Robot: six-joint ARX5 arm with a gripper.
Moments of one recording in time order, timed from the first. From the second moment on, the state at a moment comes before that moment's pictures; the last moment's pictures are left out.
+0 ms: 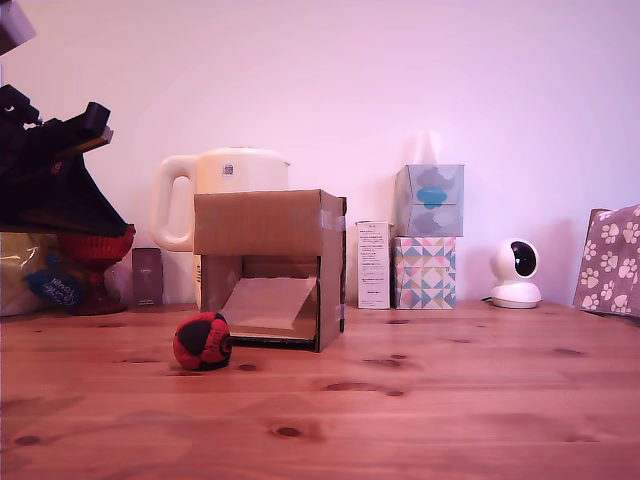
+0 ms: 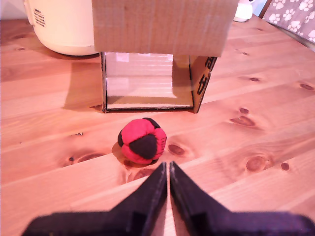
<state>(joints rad) -0.45 1.05 0.37 0.27 0.07 -0.17</state>
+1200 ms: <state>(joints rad) -0.45 1.39 0.41 0.60 0.10 -0.13</state>
